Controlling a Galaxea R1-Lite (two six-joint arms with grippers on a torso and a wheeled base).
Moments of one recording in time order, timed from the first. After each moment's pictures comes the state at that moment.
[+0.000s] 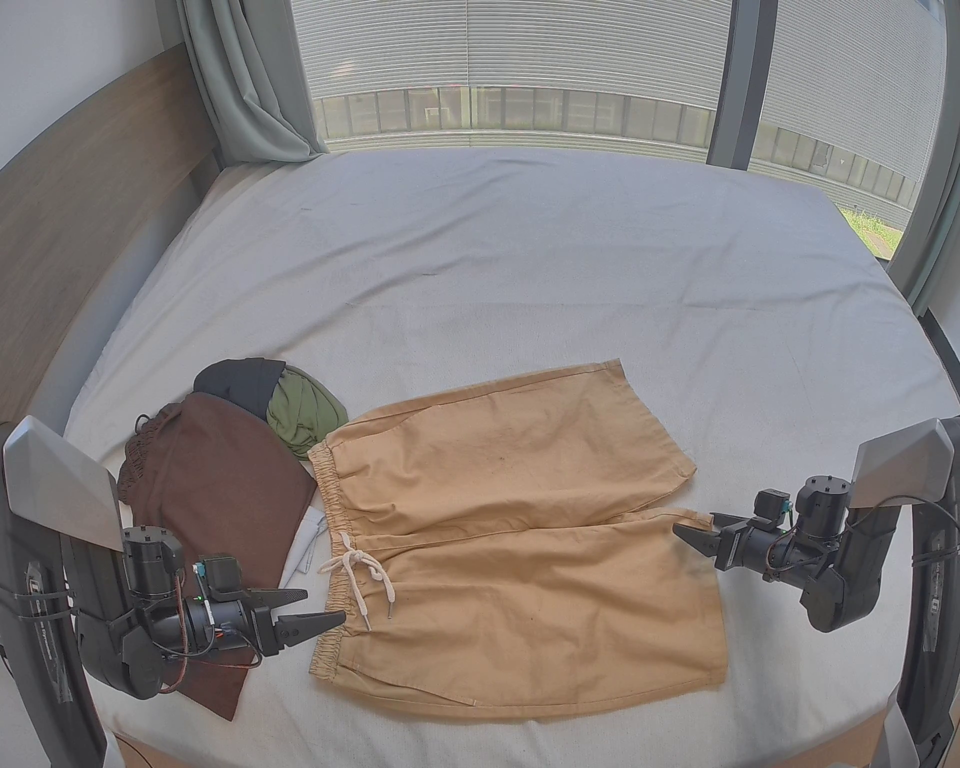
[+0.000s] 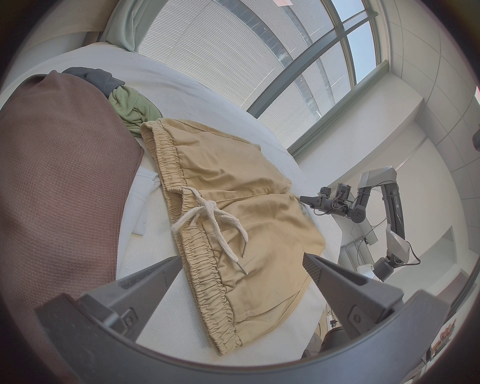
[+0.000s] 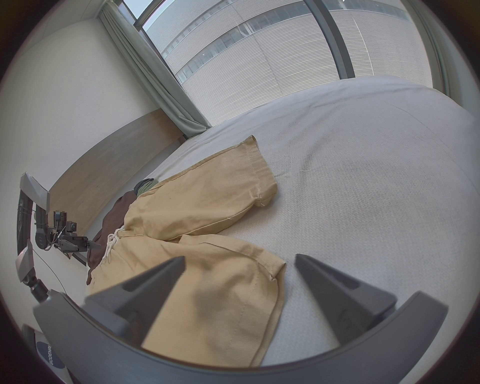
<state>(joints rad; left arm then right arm) -0.01 2.29 -0.16 -1.55 -0.81 -0.10 0.02 2.44 -0.52 -1.54 0.52 0.16</state>
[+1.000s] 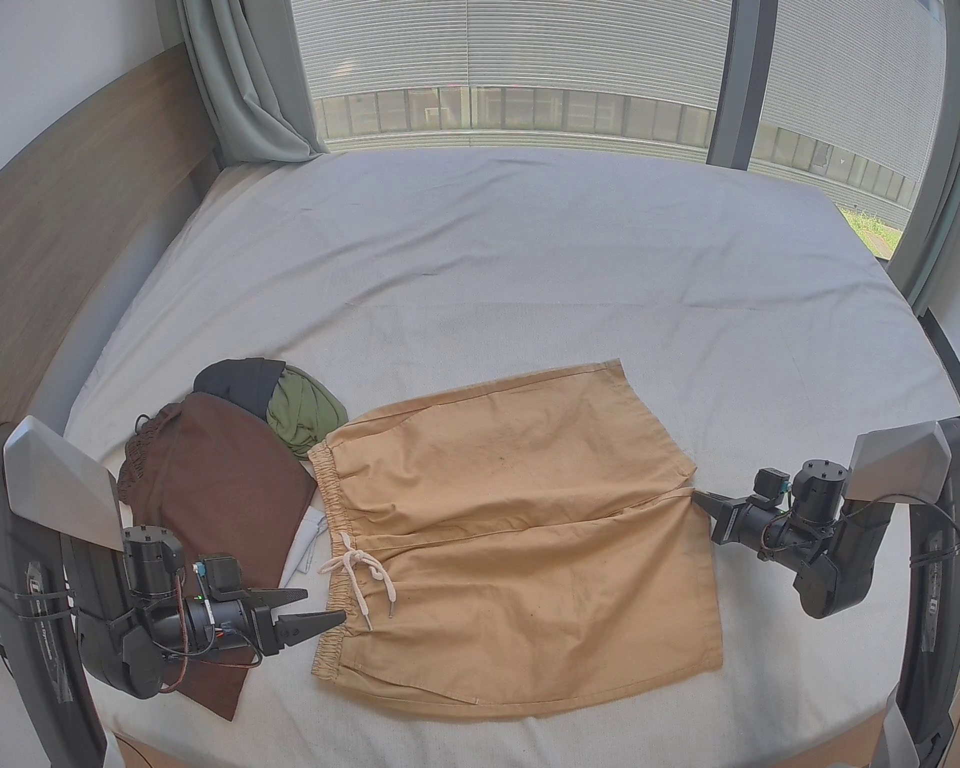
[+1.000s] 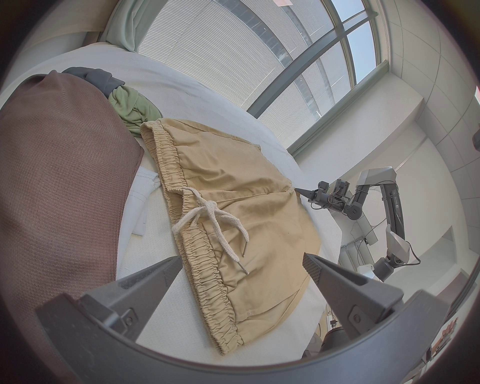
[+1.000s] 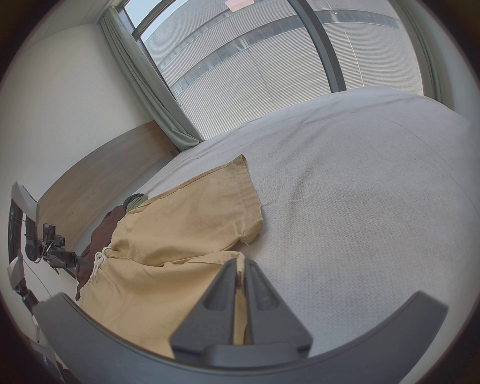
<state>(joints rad) -0.01 2.29 -0.17 -1.55 -0.81 -0.10 0.03 2.45 -0.62 -1.54 0.45 0.21</state>
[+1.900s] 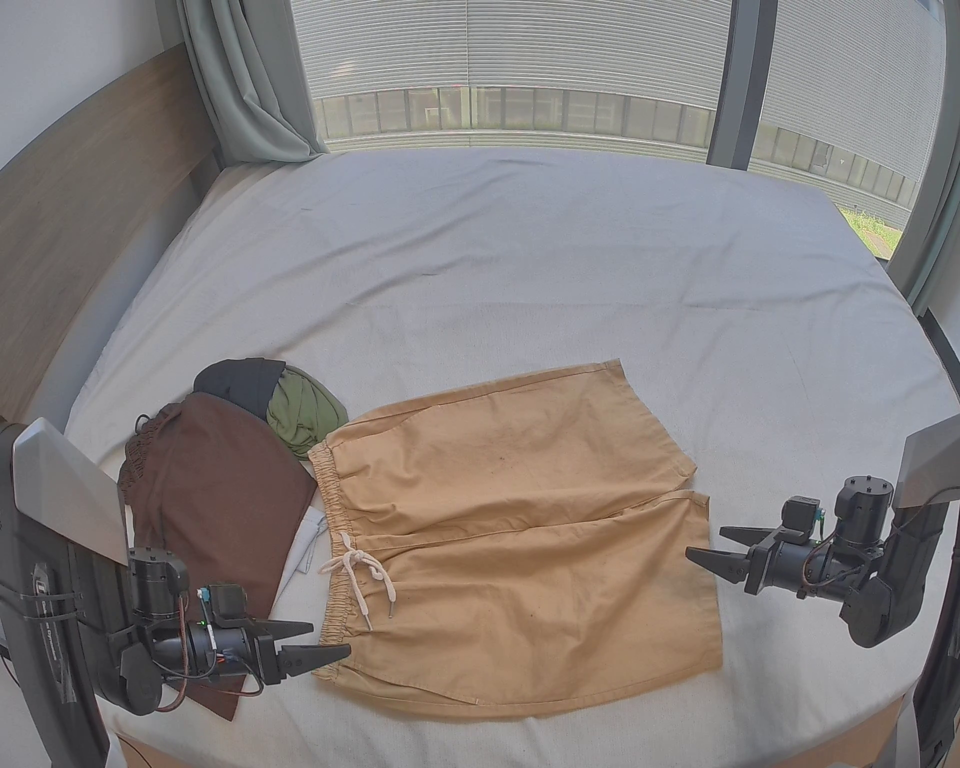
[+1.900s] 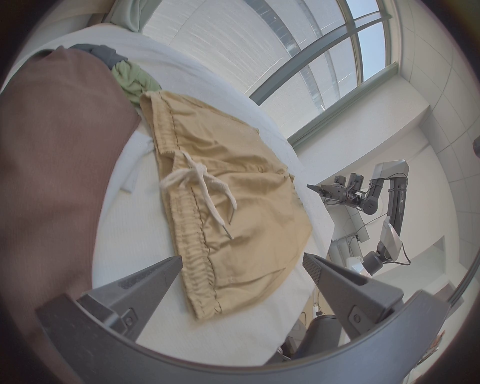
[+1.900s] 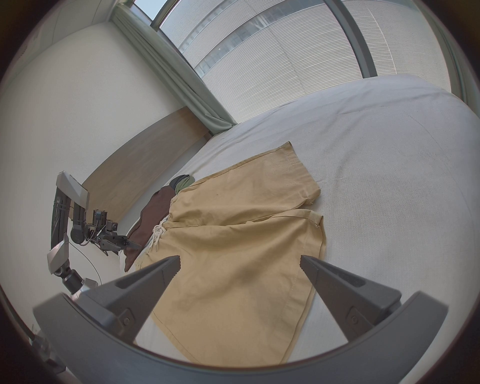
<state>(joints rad) -0.03 2.31 -0.07 -1.55 -0.83 -0.09 0.02 2.21 -0.26 -1.54 0.67 0.12</state>
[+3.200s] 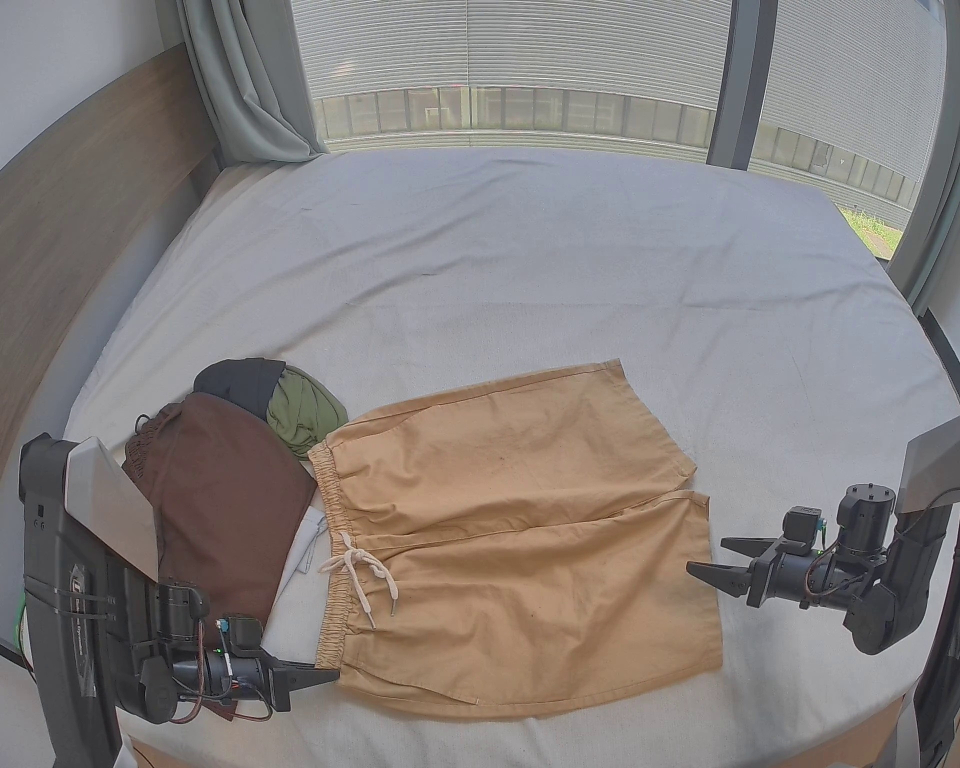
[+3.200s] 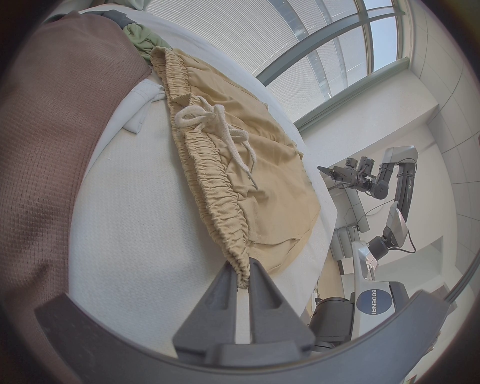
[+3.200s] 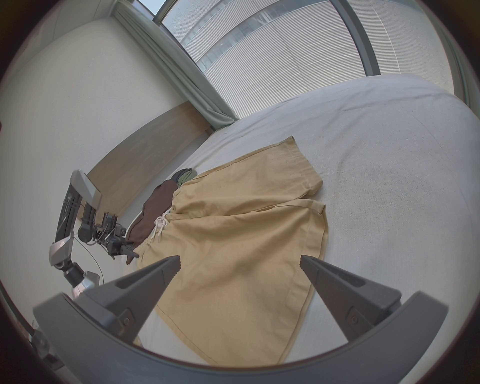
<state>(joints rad) -0.03 2.48 -0.08 -1.55 -0.83 0.01 0.03 2.20 -0.21 -1.54 0.68 0.09</state>
